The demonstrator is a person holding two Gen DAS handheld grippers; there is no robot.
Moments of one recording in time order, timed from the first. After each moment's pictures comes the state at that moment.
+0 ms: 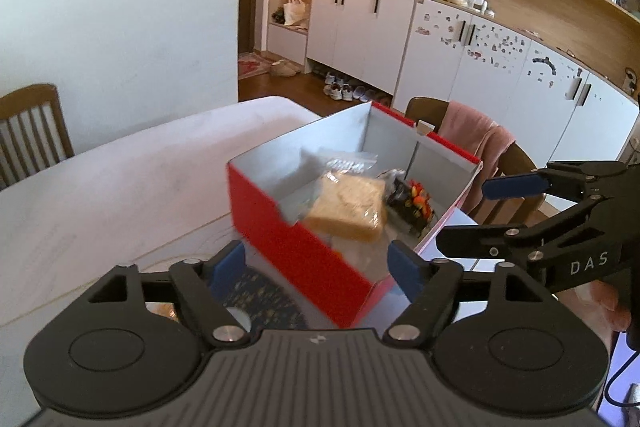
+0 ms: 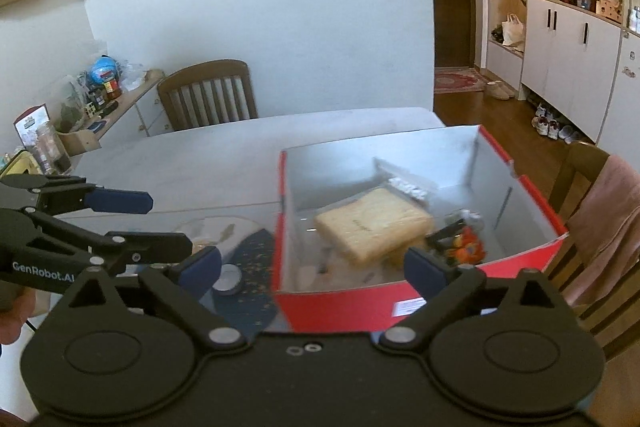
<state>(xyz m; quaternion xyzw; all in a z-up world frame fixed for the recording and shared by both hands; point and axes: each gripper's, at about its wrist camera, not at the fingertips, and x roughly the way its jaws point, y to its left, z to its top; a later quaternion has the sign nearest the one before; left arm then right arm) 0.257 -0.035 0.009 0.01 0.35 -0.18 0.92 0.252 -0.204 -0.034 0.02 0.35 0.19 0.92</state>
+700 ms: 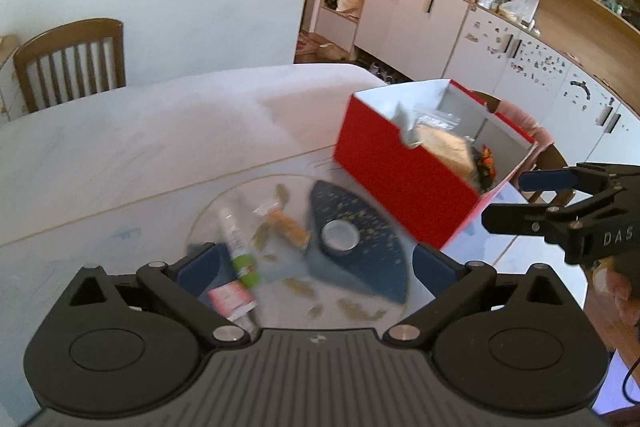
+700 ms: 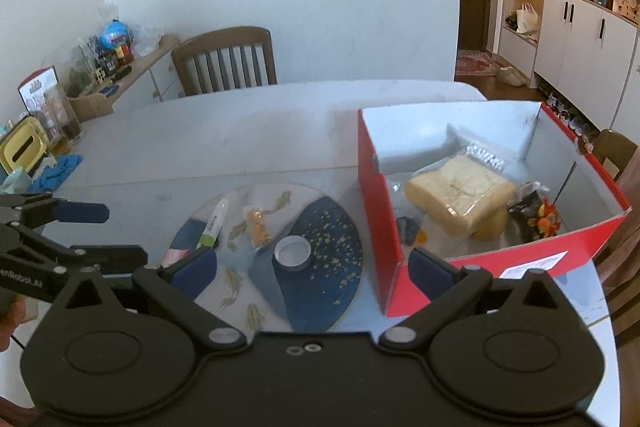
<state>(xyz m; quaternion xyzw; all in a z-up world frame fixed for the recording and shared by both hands) 0.208 0.090 -0.032 -0.05 0.38 -0.12 0.92 0.234 -0.110 -0.058 -0.01 0.38 0.19 0.91</state>
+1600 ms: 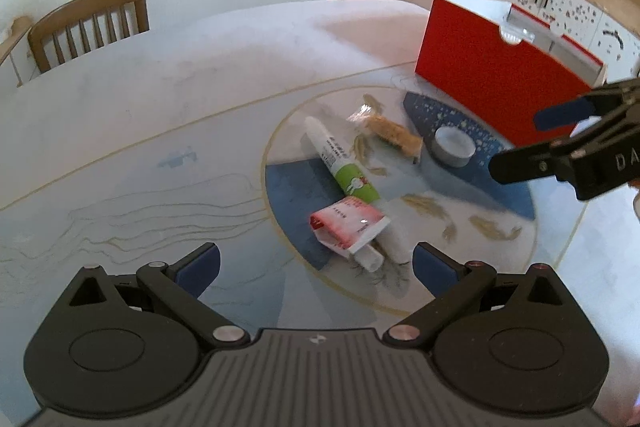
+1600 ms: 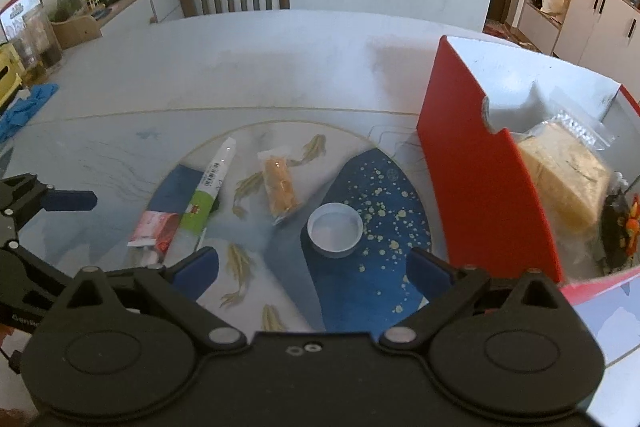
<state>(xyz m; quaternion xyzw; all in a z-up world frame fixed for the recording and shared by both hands) 0.223 0.141 -0.135 0.02 0.42 -0.09 0.90 0.277 -0.032 -0.131 -0.07 0.45 0.19 0.87</state>
